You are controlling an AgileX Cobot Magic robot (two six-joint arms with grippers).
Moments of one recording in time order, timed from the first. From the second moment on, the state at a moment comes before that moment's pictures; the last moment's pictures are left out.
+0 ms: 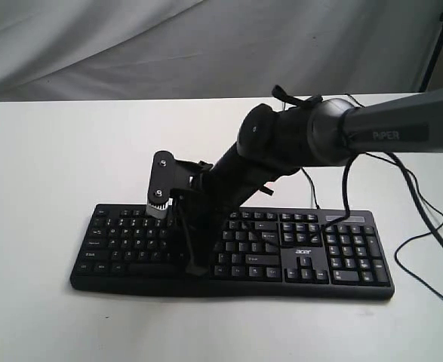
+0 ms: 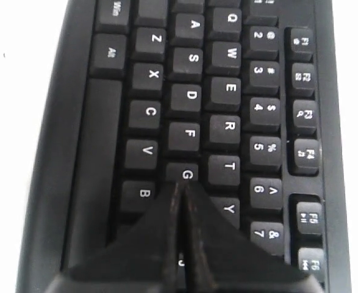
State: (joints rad) left arm 0.13 0.00 -0.01 0.03 0.19 0.09; right arm 0.36 2.14 -1.40 0.75 0.64 -1.50
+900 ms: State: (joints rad) left arm 0.13 0.00 -0.01 0.03 0.19 0.09; right arm 0.47 2.14 -1.40 0.89 0.47 -1.49
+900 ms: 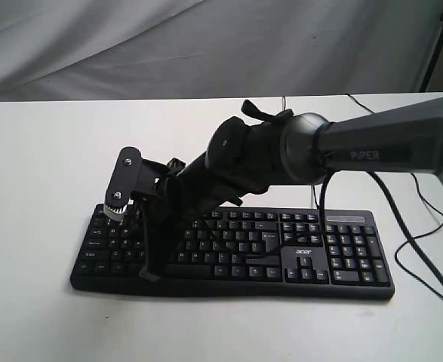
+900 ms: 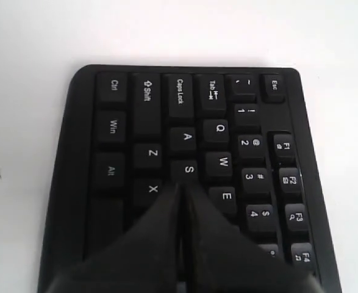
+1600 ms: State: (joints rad) left arm 0.13 0.00 -0.01 0.03 0.19 0.09; right arm 0.55 2.28 -1.64 0.80 0.52 -1.33
